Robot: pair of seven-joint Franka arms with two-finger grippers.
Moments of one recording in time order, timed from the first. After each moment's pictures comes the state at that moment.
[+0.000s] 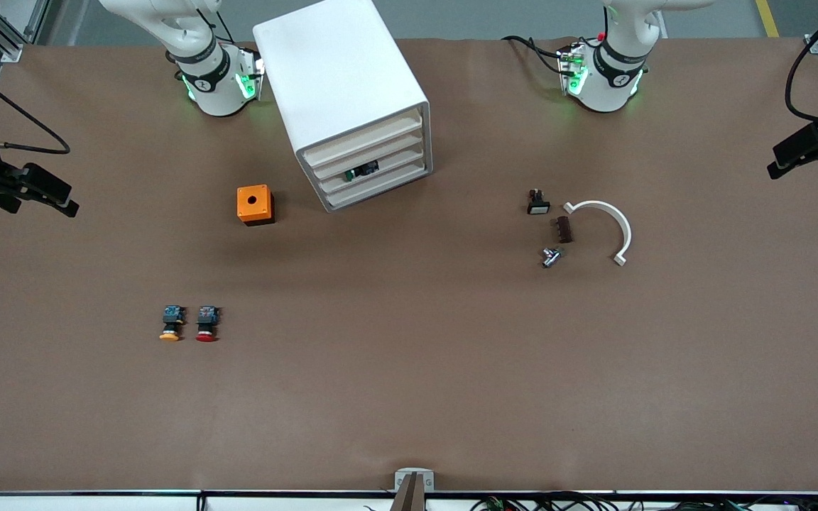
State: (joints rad) left arm -0.02 -0.06 0.03 -1.57 0.01 1.50 -0.05; right arm 0.00 -0.02 -0.03 -1.63 0.05 1.68 0.08
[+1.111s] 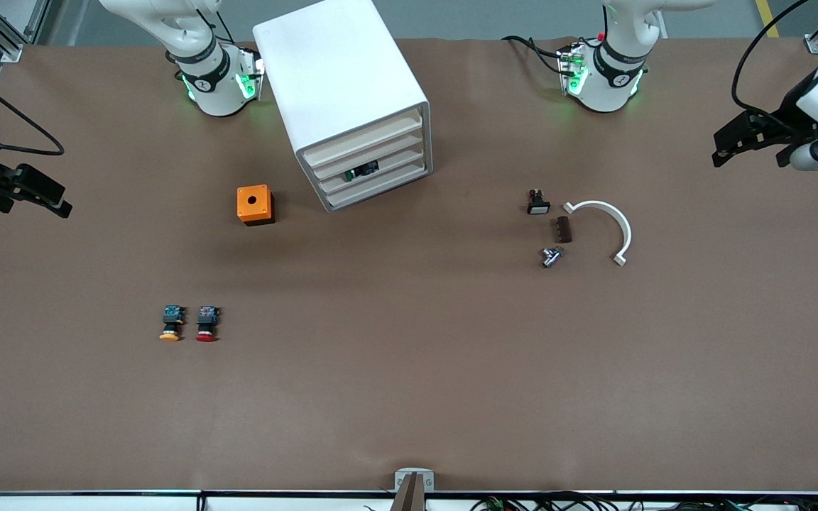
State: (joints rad) left arm -0.04 -0.13 -0.05 -1.71 -0.01 1.57 -0.06; right arm 0.00 -0.02 -0.03 -1.63 0.04 1.68 0.08
